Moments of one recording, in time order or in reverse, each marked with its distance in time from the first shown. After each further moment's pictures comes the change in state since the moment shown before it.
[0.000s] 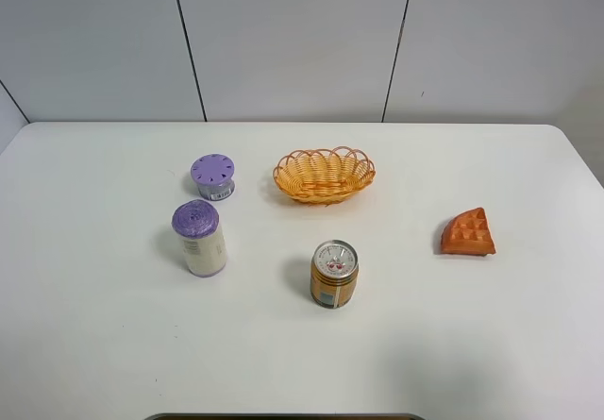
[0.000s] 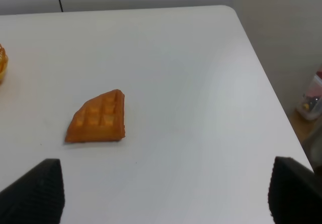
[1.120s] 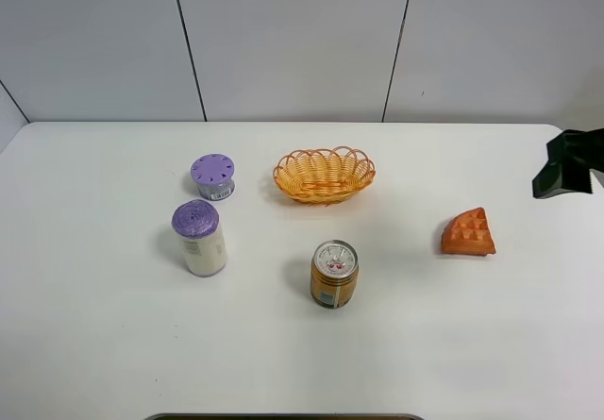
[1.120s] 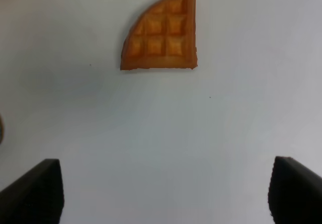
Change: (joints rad) left arm 0.000 0.000 0.000 0.000 0.000 0.000; right arm 0.000 1.091 -0.356 0.206 -0.037 0.000
